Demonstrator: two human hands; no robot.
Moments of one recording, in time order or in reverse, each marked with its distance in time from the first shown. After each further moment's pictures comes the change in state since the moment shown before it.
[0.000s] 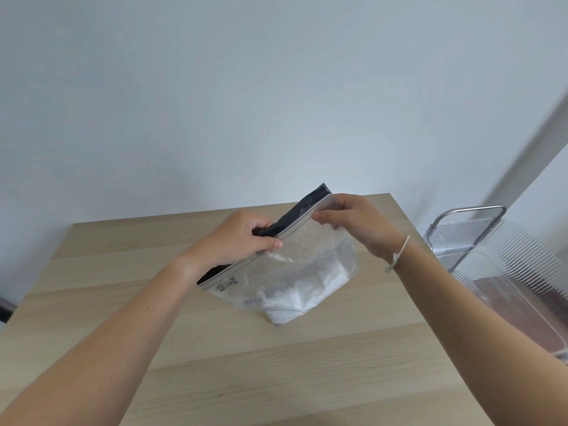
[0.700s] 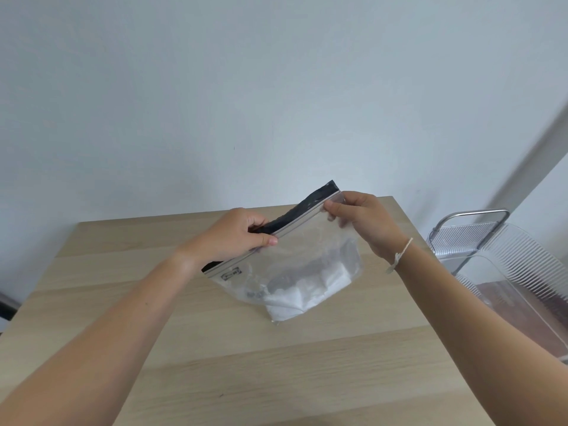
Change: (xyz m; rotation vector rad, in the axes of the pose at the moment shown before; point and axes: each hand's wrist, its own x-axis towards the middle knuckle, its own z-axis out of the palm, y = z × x) left_hand 0.001 -0.007 -0.012 0.084 0.014 -0.018; right_hand 0.003 0.002 -0.003 0.042 0.121 -0.031
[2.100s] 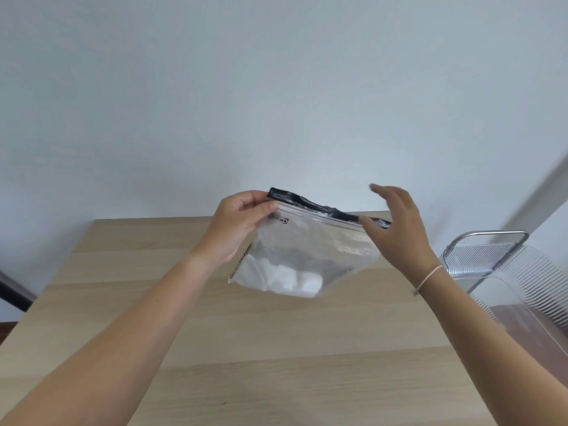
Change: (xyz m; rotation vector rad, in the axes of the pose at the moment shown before) left_hand 0.000 0.005 -0.009 -0.791 0.324 0.099; right_hand -0.008 0.008 -0.016 -0.651 0.315 -0.268
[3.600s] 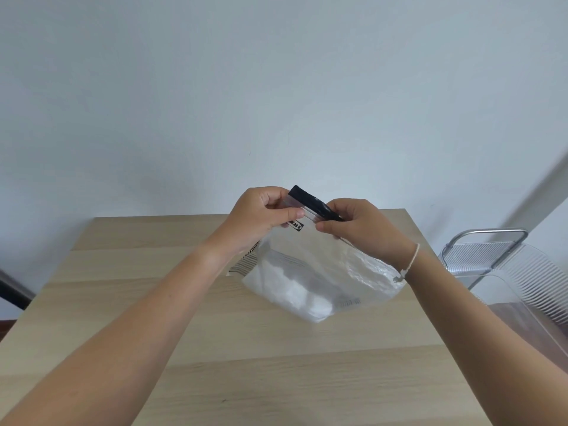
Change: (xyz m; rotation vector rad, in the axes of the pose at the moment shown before) left_hand -0.001 0.019 0.030 0.267 -0.124 0.040; right_hand 0.009 -0.050 0.009 0.438 -0.518 0.113
